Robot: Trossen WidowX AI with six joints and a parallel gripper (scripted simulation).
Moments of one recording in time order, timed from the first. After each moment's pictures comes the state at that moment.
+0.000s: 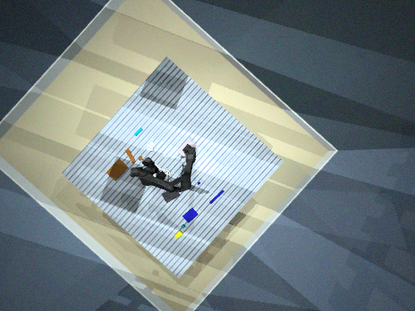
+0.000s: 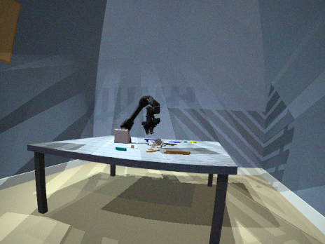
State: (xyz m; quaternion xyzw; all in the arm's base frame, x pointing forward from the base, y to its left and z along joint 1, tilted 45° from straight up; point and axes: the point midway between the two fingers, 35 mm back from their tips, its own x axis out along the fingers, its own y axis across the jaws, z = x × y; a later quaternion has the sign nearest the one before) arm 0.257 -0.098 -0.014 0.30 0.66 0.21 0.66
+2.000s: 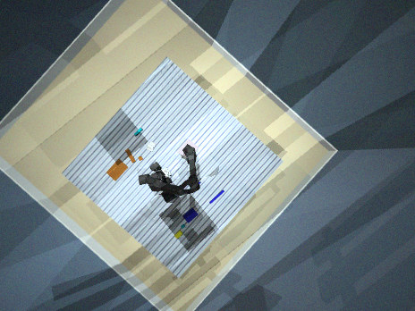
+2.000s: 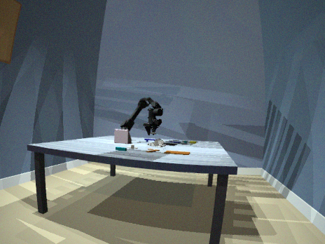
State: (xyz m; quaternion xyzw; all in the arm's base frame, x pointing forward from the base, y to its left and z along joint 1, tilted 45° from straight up) arm 0.259 -0.049 0.021 0.34 0.67 0.19 0.64
